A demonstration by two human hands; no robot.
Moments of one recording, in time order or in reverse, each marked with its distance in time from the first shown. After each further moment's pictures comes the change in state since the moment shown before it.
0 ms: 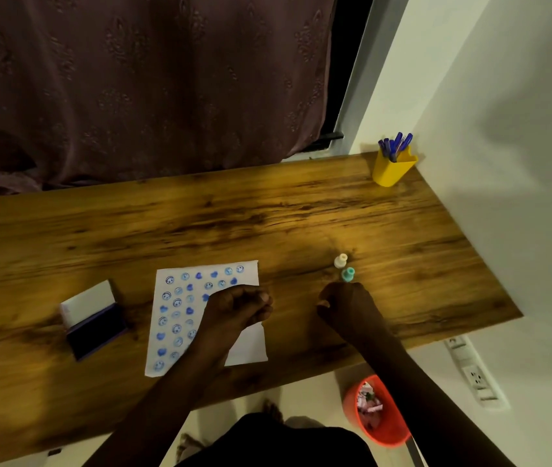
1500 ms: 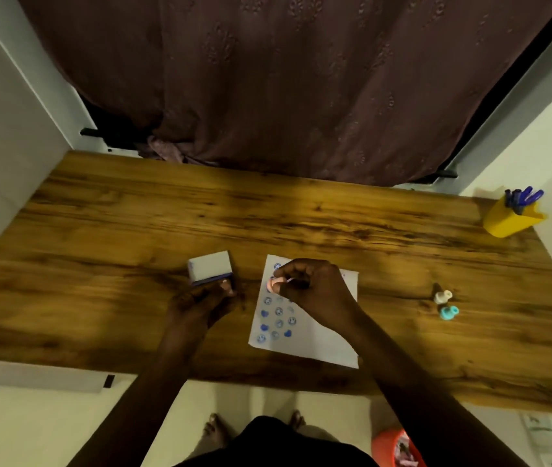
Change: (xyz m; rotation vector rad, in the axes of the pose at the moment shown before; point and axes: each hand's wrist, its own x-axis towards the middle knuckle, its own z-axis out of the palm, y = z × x) left_hand -0.094 0.038 -0.200 -0.339 0.425 0.181; right_hand 0.017 -0.251 0.053 0.599 -0.282 -0.300
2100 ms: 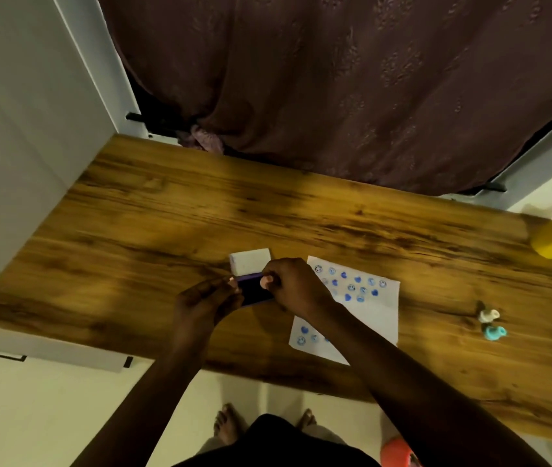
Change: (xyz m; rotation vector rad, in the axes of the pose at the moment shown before) left_hand 0.009 0.021 -0.067 0.008 0.062 0.015; right_hand 0.065 -0.021 0.107 -0.533 -0.185 -0.139
